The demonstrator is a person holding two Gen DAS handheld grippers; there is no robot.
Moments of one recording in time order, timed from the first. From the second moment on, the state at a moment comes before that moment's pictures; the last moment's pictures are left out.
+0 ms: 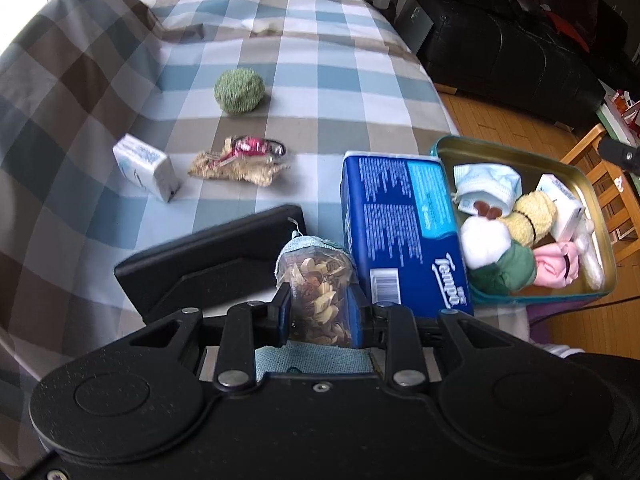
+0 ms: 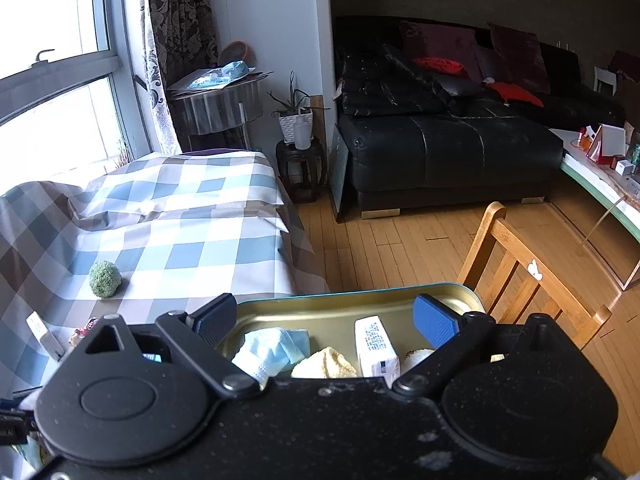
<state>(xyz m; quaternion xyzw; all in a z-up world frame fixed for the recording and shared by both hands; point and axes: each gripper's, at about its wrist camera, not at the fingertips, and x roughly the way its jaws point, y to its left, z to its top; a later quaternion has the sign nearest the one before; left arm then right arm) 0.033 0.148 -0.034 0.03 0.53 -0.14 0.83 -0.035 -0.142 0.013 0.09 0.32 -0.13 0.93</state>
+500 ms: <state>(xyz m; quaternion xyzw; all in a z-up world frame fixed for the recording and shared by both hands) 0.037 0.170 -0.027 0.05 0.50 -0.10 0.86 -0.039 -0.121 0.012 0.10 0.34 -0.05 0.93</state>
